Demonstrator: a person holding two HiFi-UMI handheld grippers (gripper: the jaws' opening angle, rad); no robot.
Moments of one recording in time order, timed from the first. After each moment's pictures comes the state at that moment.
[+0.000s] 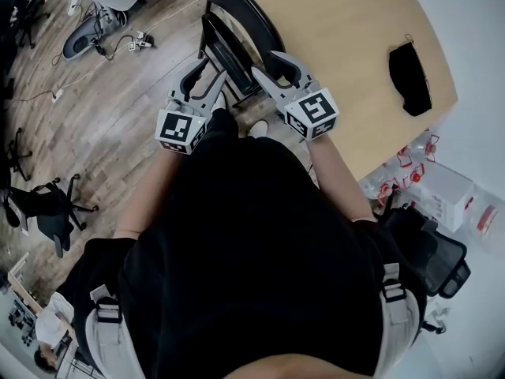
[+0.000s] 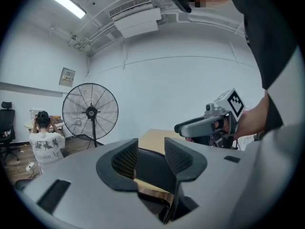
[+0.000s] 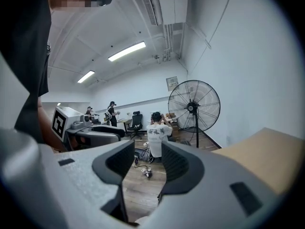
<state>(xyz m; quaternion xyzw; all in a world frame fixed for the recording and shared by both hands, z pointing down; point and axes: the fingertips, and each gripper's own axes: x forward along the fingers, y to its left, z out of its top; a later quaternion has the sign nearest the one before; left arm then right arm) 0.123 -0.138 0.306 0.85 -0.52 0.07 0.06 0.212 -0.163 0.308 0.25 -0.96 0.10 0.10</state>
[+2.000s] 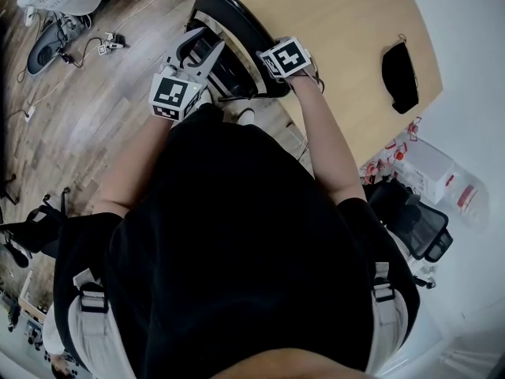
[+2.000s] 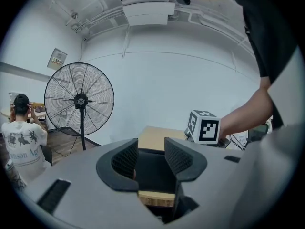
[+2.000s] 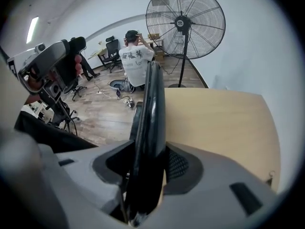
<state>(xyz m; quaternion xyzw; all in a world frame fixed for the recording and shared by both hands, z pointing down) 0.053 -0.343 0.367 0.89 -0.44 0.07 0.10 0.190 -0.343 0.518 0.26 -0.77 0.25 0.53</state>
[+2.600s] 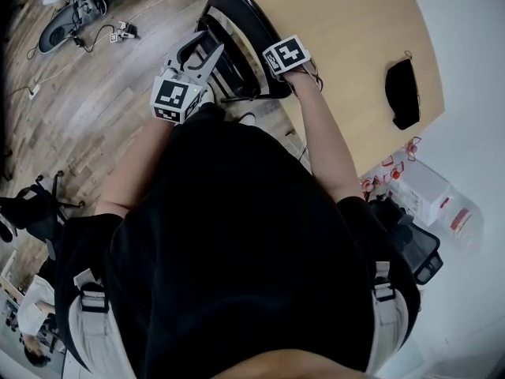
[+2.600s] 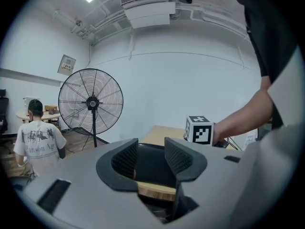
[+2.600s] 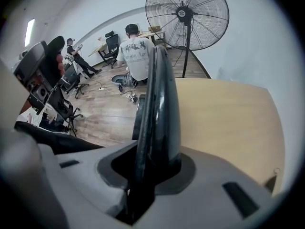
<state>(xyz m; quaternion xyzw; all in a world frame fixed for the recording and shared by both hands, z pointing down) 0.041 -0.304 0.362 0.86 -0.49 0.08 0.10 0.192 -0.325 0.539 0.23 -0.76 0.27 0.55</state>
